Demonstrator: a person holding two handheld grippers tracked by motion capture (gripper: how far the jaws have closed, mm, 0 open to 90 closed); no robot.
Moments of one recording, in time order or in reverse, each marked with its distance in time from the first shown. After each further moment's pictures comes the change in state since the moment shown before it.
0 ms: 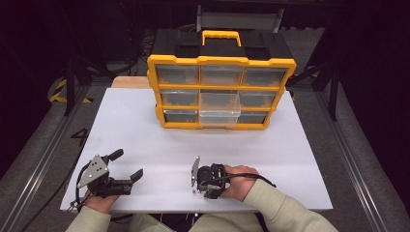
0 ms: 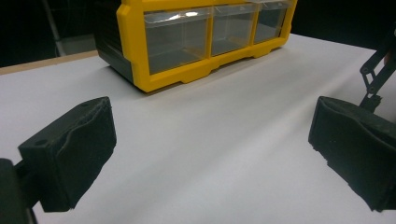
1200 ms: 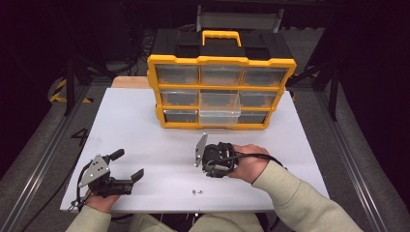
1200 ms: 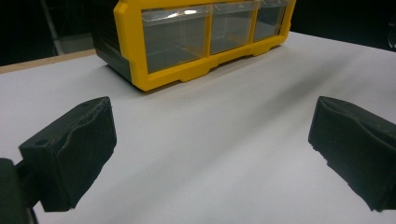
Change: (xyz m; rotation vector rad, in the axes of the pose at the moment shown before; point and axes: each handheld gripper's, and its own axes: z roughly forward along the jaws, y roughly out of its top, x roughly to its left) left arm 0.000 0.000 0.002 0.009 -0.003 0.005; right arm -0.014 0.004 -0.088 -0.071 -0.071 -0.021
